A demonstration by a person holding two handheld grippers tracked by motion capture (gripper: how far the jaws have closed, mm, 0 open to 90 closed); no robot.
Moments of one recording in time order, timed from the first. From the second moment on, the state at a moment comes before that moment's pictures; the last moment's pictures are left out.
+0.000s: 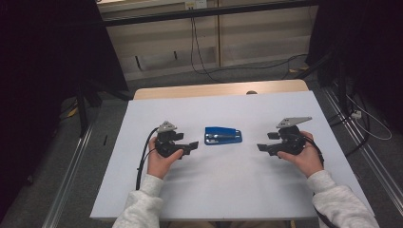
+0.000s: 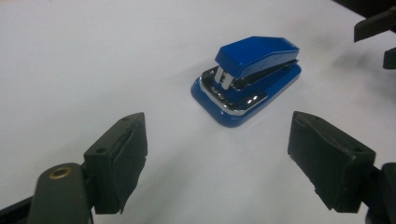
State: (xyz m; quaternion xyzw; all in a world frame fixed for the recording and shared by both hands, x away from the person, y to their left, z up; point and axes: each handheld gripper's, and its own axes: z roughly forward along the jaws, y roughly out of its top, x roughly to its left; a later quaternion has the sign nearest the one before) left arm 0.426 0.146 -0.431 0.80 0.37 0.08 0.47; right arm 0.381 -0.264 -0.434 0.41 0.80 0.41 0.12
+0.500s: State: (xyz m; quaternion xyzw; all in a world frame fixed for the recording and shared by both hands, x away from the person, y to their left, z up) left arm 0.395 0.169 -0.421 0.79 0.35 0.09 0.49; right arm 0.353 -0.273 -0.432 0.41 0.80 0.41 0.12
